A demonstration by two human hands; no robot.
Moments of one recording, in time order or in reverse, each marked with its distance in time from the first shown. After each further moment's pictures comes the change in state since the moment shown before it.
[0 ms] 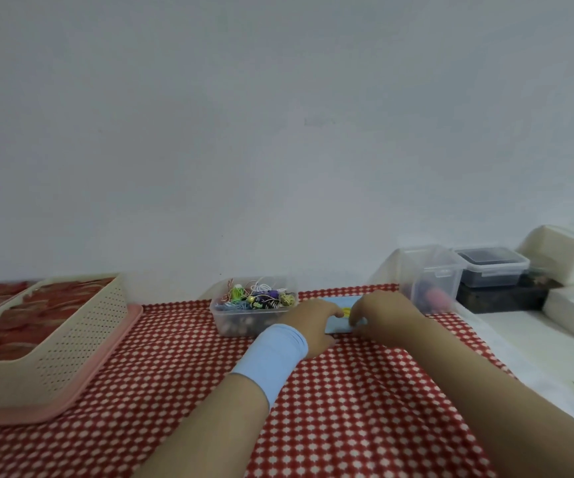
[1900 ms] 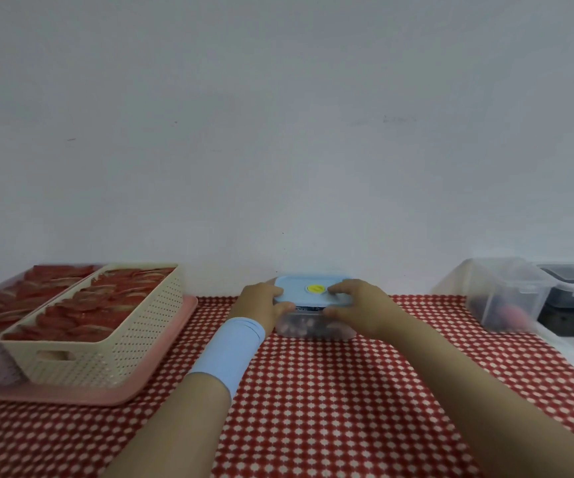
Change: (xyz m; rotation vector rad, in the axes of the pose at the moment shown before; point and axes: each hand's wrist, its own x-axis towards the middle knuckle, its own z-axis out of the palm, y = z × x) left_hand -0.062 -0.147 -0.044 -0.226 0.319 -0.423; right_hand 0.053 -0.117 -0.012 0.692 0.108 0.021
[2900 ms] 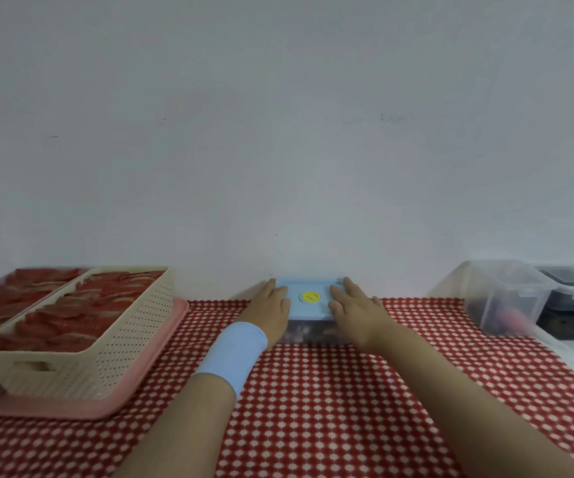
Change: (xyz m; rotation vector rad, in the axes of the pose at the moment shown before) left_hand 0.023 -0.002 0.029 0.083 -0.153 0.086; right_hand 0.022 0.025 0.021 -0.473 -0.155 -0.083
